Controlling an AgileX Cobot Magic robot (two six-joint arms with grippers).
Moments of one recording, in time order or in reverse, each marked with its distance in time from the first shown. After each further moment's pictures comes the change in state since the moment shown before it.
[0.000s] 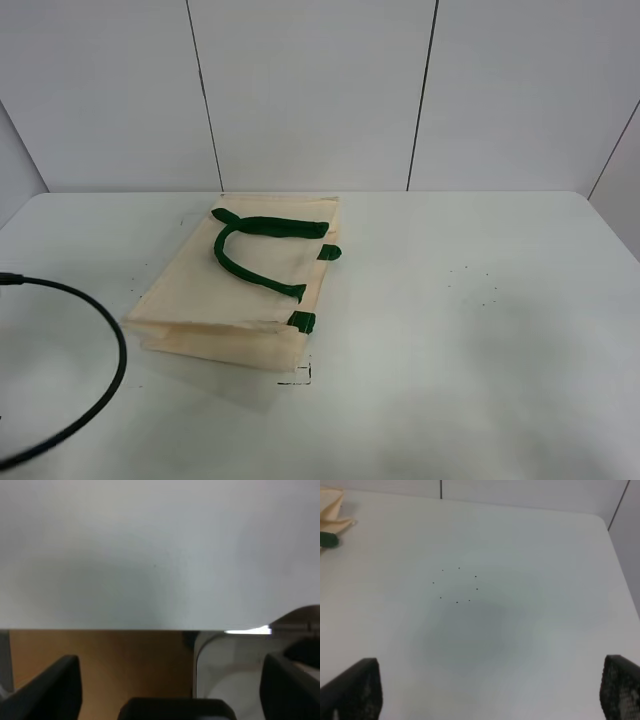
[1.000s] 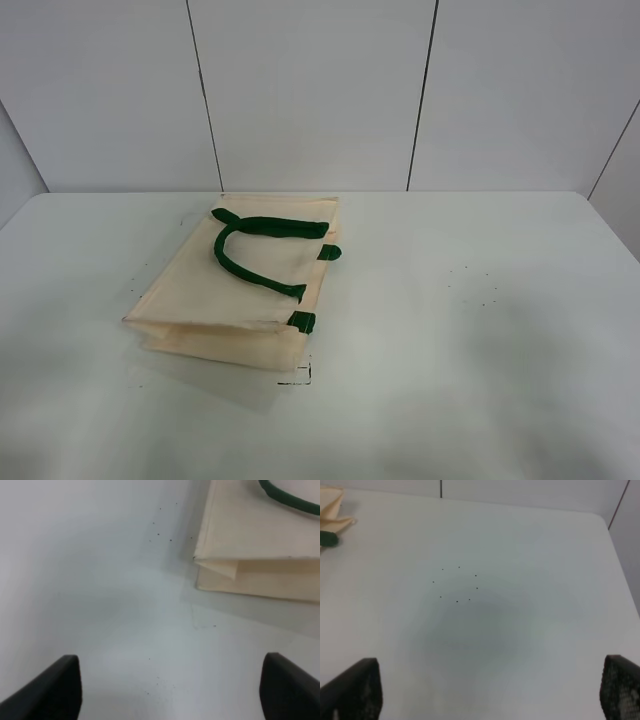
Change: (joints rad) left arm 0.000 -0.750 0.031 -0.021 0.004 0.033; right arm 0.000 0.000 0.001 0.000 0.001 0.000
